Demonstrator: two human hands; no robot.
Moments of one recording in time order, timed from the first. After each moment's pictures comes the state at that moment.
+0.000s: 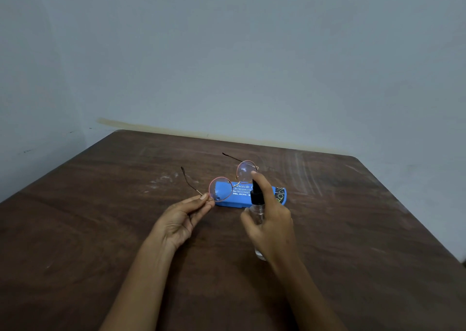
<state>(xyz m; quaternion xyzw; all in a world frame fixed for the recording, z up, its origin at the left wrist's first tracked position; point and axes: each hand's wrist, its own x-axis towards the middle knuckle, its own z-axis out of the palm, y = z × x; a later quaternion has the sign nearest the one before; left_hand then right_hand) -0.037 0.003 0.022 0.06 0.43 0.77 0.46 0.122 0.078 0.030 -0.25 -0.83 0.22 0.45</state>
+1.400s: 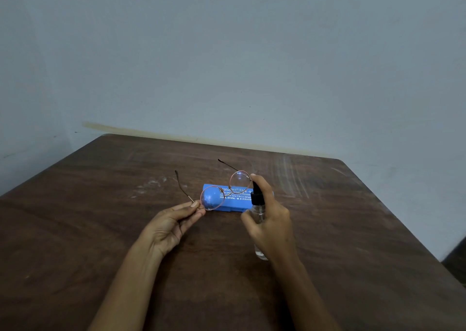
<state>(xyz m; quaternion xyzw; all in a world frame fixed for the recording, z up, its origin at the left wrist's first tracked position) -0.034 0.004 0.020 0.11 0.45 0.75 0.47 0.136 0.092 0.036 -0.27 -0.83 0.20 0.45</state>
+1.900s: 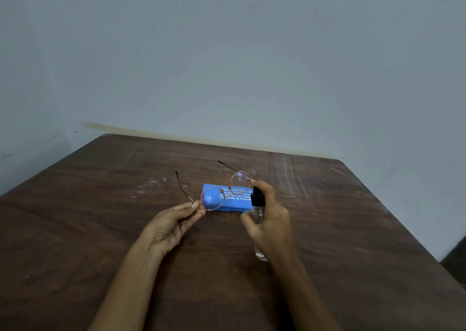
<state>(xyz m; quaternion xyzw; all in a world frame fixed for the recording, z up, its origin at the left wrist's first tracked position) -0.032 0.003 0.021 0.11 0.46 0.75 0.47 0.137 0.092 0.034 -0.28 -0.82 0.23 0.45</state>
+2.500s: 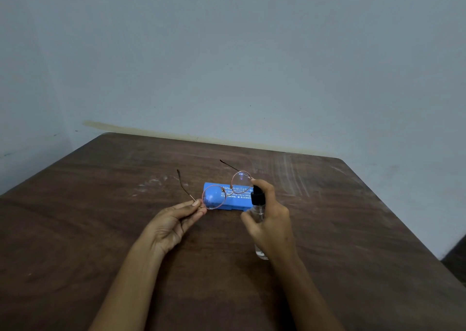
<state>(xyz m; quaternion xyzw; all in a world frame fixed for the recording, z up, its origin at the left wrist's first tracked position) -0.031 0.002 0.023 0.10 0.45 0.75 0.47 0.136 0.092 0.034 -0.27 -0.82 0.23 0.44</state>
